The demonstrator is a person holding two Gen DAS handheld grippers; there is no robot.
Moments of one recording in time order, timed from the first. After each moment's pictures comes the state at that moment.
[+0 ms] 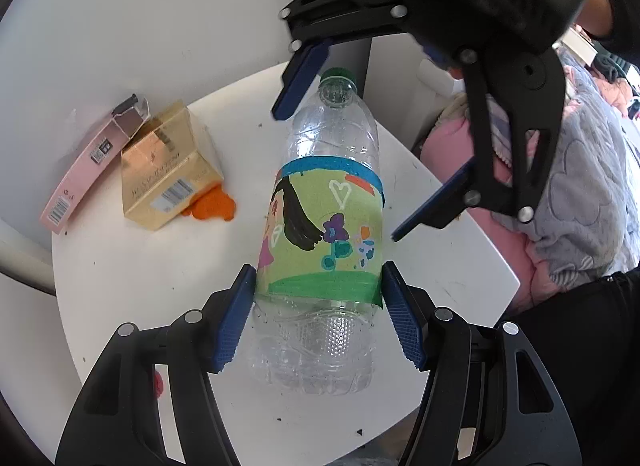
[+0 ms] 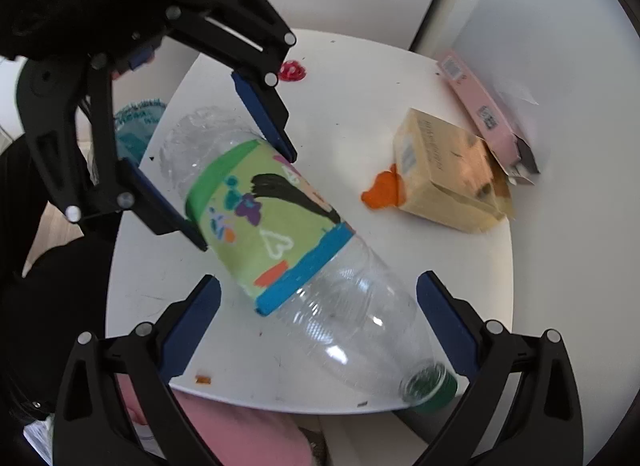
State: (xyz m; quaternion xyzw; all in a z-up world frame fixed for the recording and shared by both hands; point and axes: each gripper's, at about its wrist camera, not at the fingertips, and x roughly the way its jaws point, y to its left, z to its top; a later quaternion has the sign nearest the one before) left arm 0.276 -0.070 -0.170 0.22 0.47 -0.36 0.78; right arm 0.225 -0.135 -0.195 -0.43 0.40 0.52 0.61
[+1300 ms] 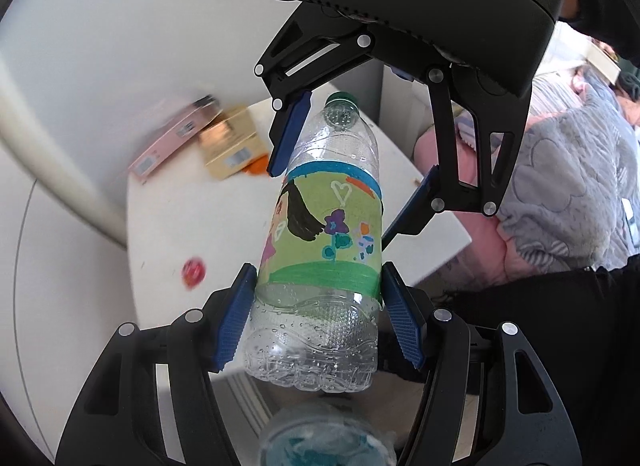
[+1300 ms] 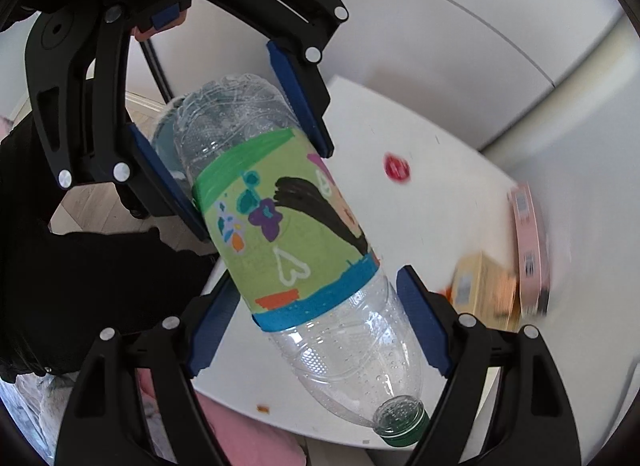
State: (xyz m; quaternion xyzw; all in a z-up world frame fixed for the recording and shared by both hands) left arm 0.180 -0.019 -0.095 0.21 0.45 -0.27 0.82; right arm 0.151 -0.069 -0.137 -0.50 0.30 0.63 0.52
